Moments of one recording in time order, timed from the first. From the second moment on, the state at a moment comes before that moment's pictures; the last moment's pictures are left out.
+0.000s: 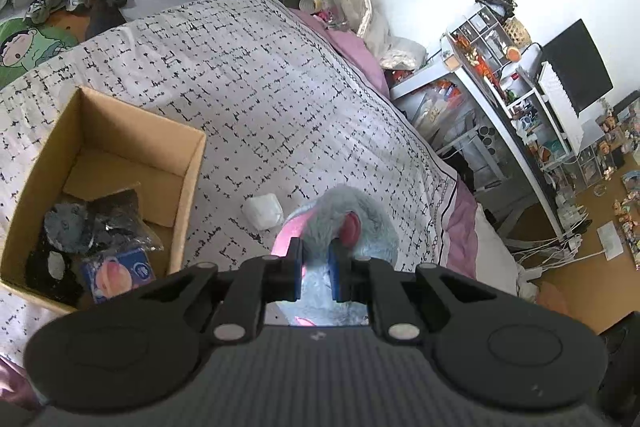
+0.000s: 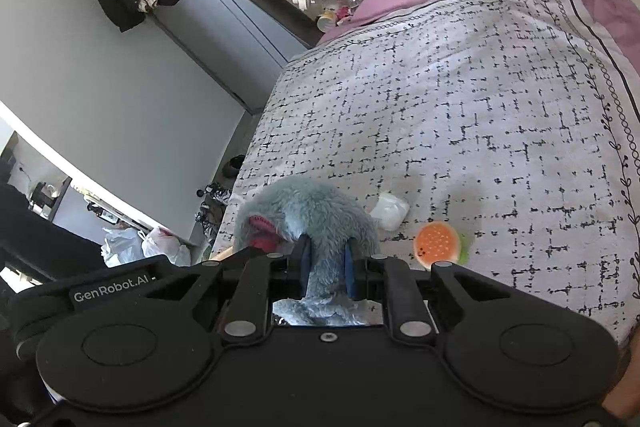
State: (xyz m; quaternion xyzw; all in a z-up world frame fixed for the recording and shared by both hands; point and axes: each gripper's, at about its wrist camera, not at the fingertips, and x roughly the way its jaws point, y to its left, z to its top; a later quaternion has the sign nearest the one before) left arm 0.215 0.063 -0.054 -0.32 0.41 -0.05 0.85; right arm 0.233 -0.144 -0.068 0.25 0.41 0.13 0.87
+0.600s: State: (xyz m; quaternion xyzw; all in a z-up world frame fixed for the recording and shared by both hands) left arm 0.214 0.141 -0.054 -0.34 0.39 -0.02 0.85; right arm 0.245 -0.065 -0.065 0.23 0.42 0.16 0.86
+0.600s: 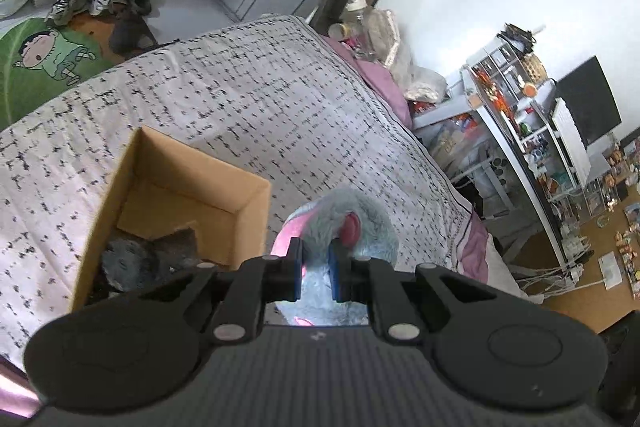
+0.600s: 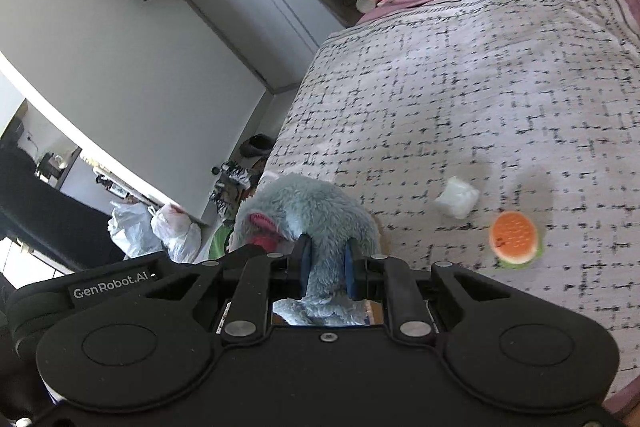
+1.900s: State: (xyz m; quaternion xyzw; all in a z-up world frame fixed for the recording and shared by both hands) left arm 0.257 0.237 -0.118 -0.28 0.46 0.08 0.84; right arm 0.293 0.032 -0.145 0.21 0.51 0.16 0.82
